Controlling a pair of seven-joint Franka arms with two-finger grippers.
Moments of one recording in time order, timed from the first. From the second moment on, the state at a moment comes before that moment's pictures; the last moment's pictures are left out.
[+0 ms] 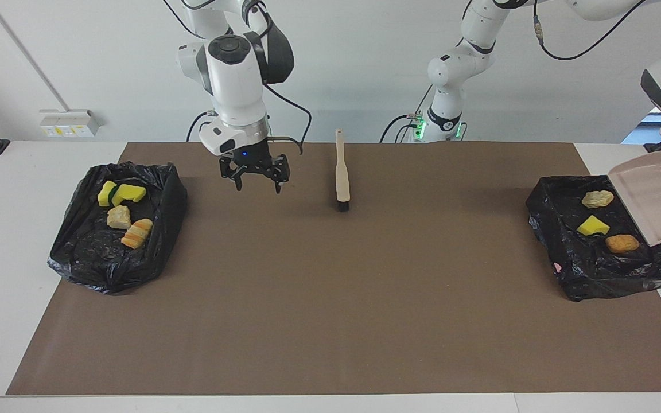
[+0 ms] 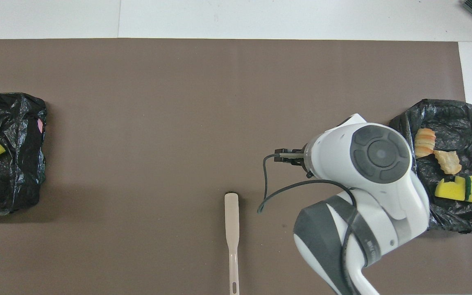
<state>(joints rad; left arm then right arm) 0.46 0.12 -0.11 -1.68 1.01 2.02 1.62 0.06 -0.01 0.24 -1.87 -0.04 1.94 0.43</state>
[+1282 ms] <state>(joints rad) 0.00 0.13 -0.13 -1.66 0.29 1.67 0.61 -0.01 -0.13 -0.06 -1.57 -0.04 1.45 0.10</state>
